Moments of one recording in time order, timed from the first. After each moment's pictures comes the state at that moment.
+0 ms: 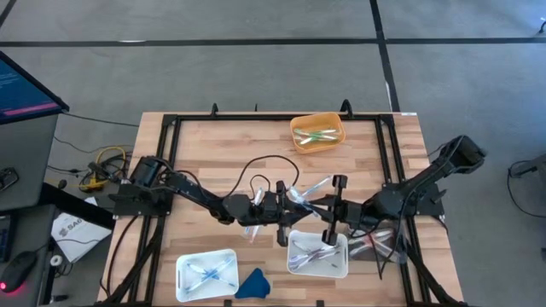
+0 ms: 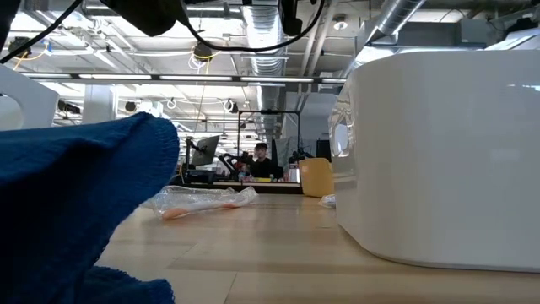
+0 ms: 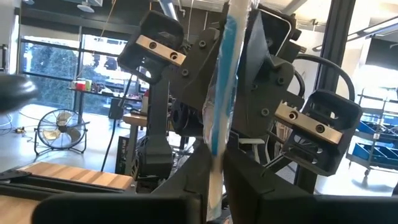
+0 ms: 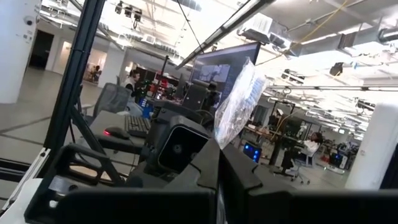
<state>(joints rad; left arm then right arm) -0.30 1.94 1.07 1.17 -0.35 -0.06 0.55 1.35 0.63 1.09 0.64 -0.52</state>
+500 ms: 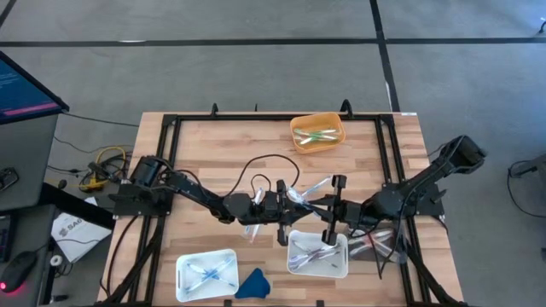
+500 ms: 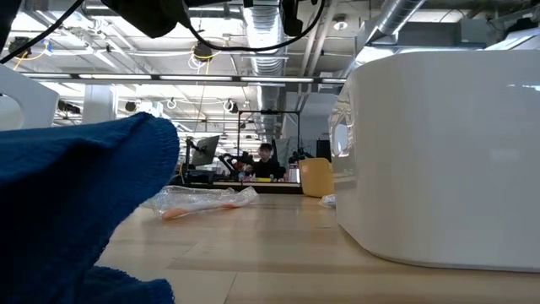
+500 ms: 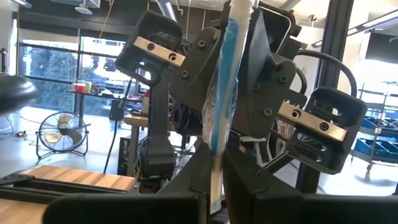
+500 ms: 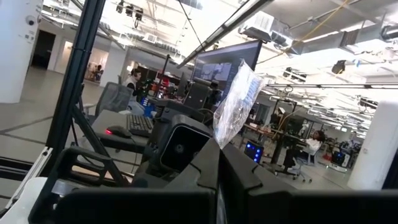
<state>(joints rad) -0.30 1.94 1.07 1.16 -0.34 -0.04 0.54 1.36 0.63 1.07 0.63 -0.50</state>
